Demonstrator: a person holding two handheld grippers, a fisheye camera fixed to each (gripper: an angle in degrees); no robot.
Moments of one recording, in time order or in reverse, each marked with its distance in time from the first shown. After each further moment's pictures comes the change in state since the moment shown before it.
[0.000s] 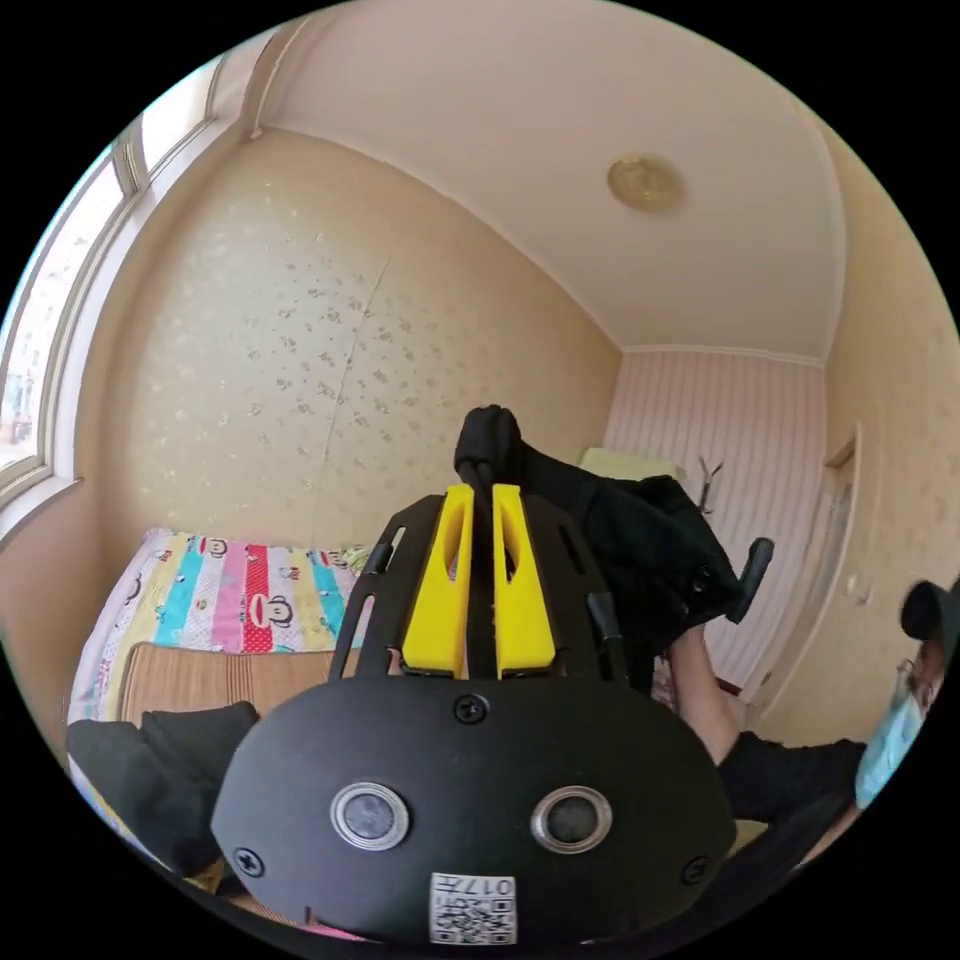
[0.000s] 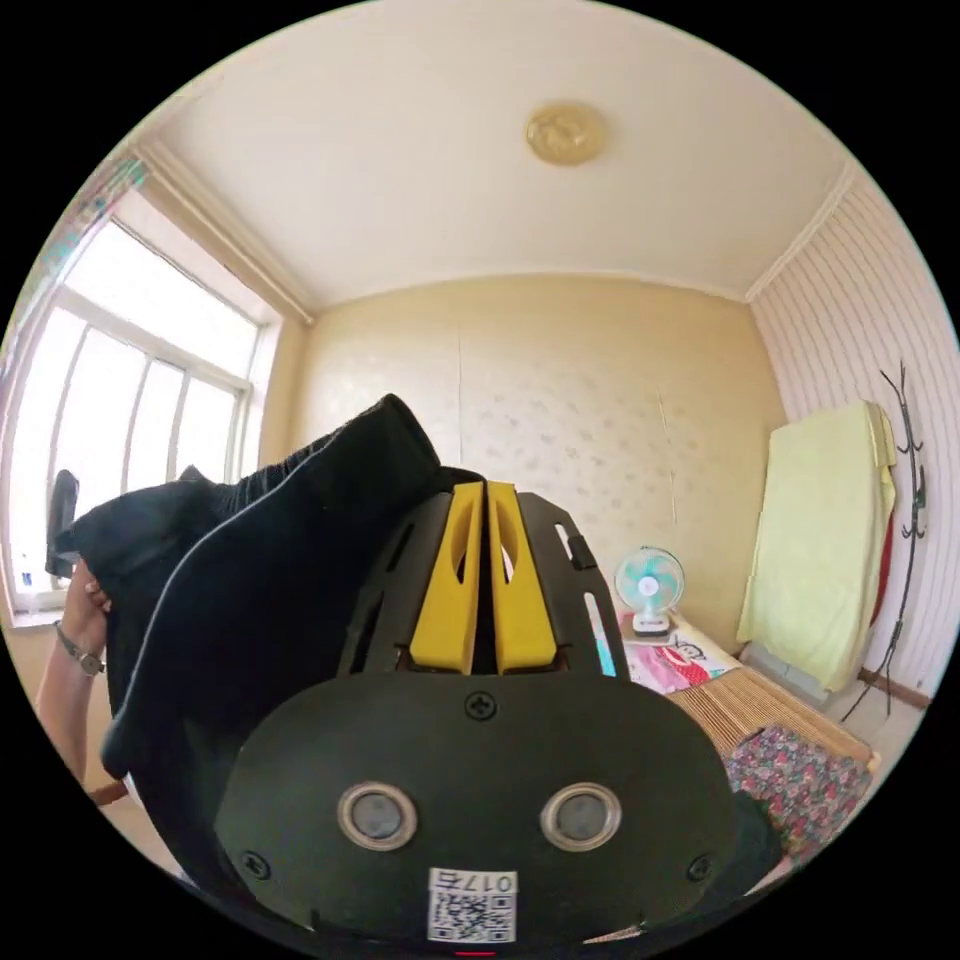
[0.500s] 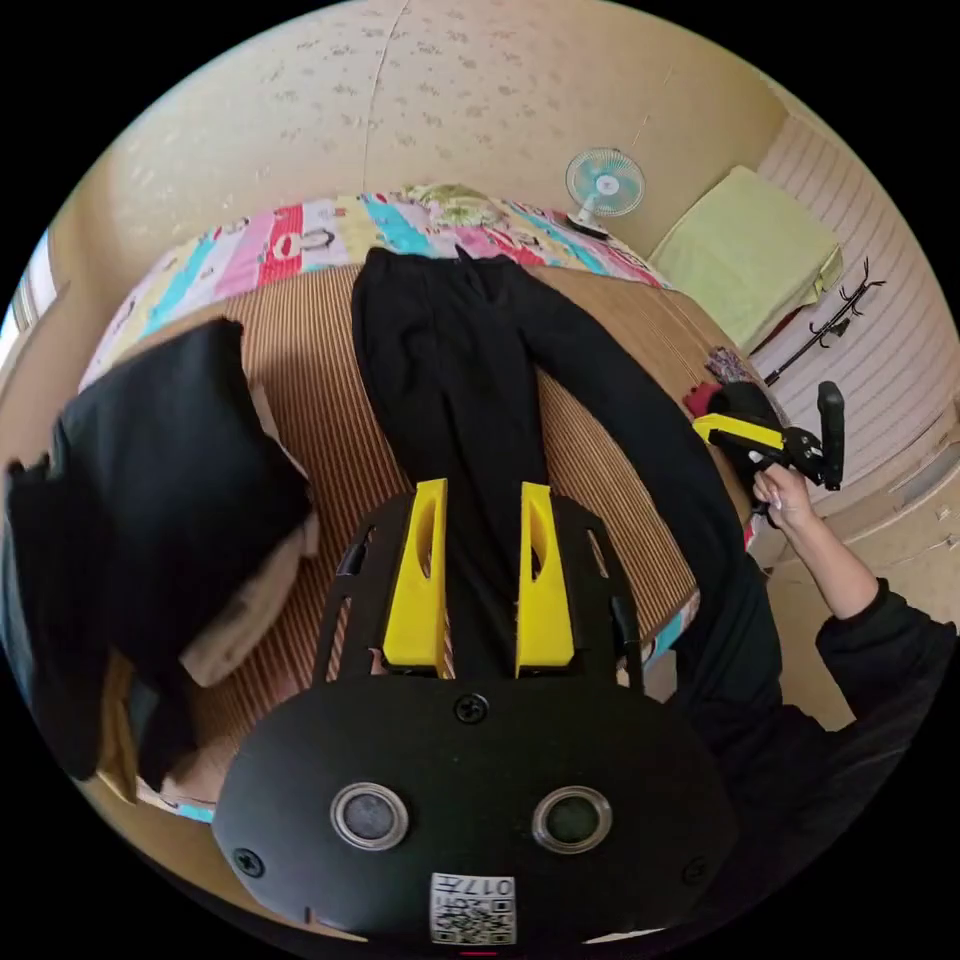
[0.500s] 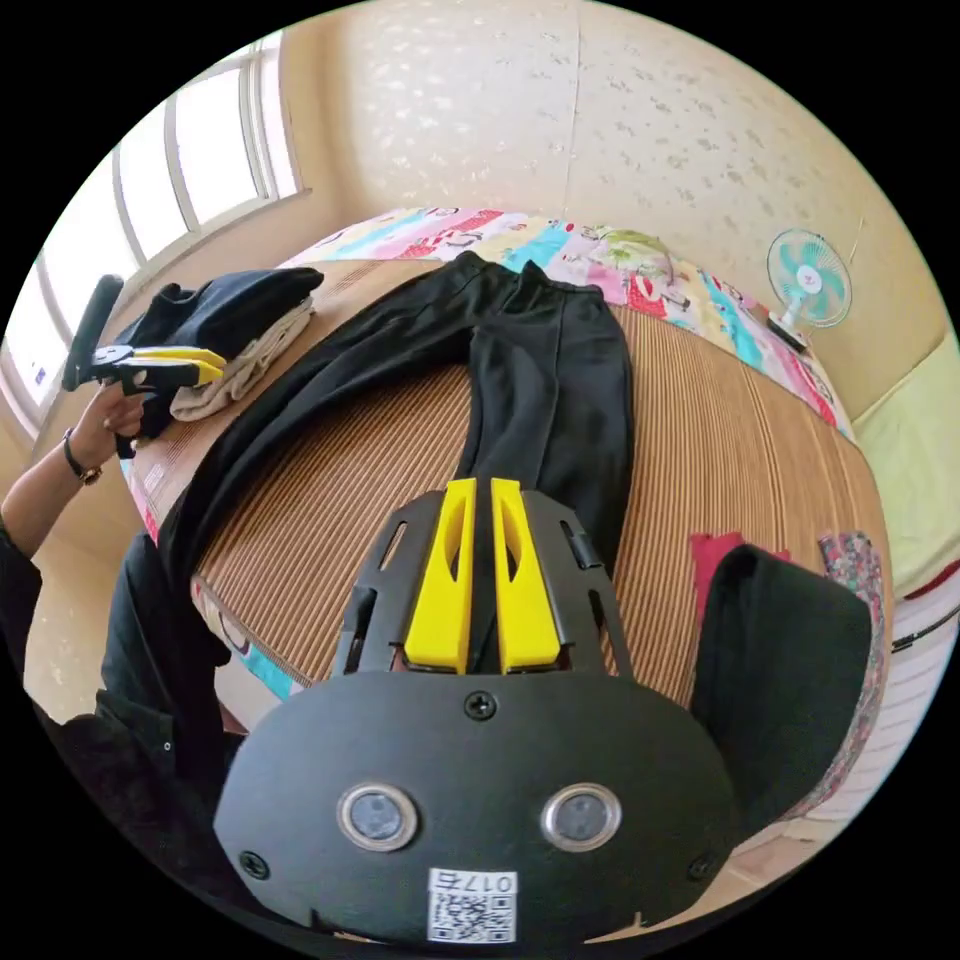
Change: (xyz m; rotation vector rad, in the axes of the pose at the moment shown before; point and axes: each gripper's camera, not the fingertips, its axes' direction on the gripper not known) left arm -0.168 0.451 0.175 -0.890 -0.043 -0.092; right arm 0.029 0.468 0.161 -0.896 -0.306 -0.131
